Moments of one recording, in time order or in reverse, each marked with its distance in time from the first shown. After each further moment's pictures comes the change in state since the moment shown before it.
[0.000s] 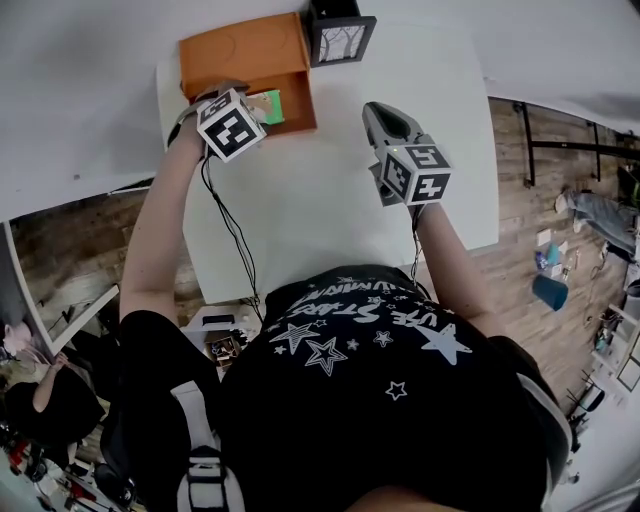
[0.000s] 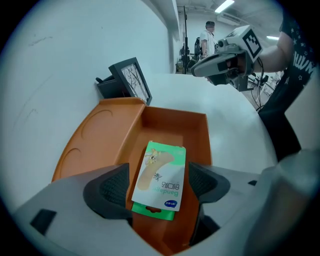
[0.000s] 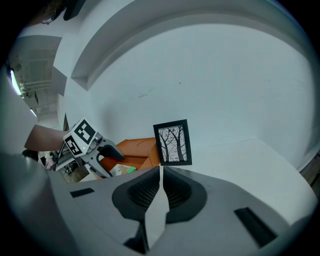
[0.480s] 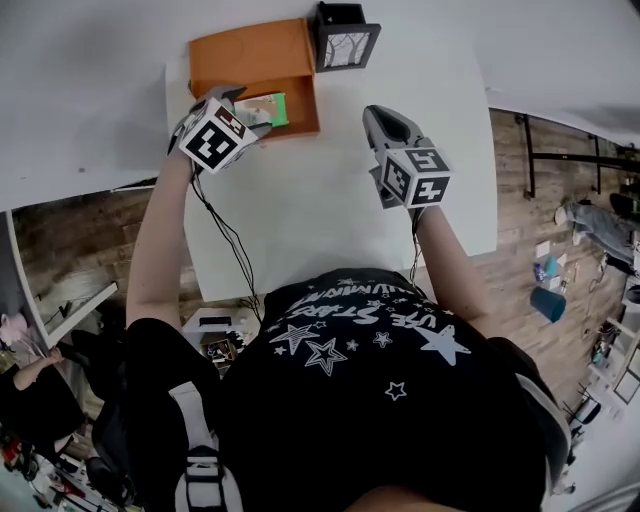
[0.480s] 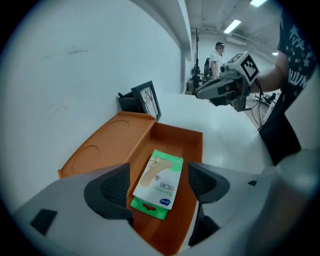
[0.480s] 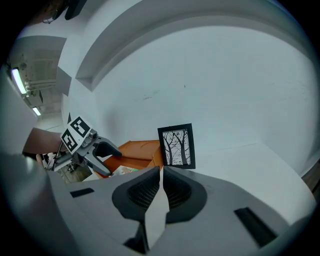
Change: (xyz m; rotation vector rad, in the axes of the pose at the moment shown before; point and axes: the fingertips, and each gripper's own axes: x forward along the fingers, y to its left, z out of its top) left arm -0.034 0.002 0.006 -0.147 -0.188 0.054; right arm -0.002 0.008 0.009 -0.029 -0.014 0.032
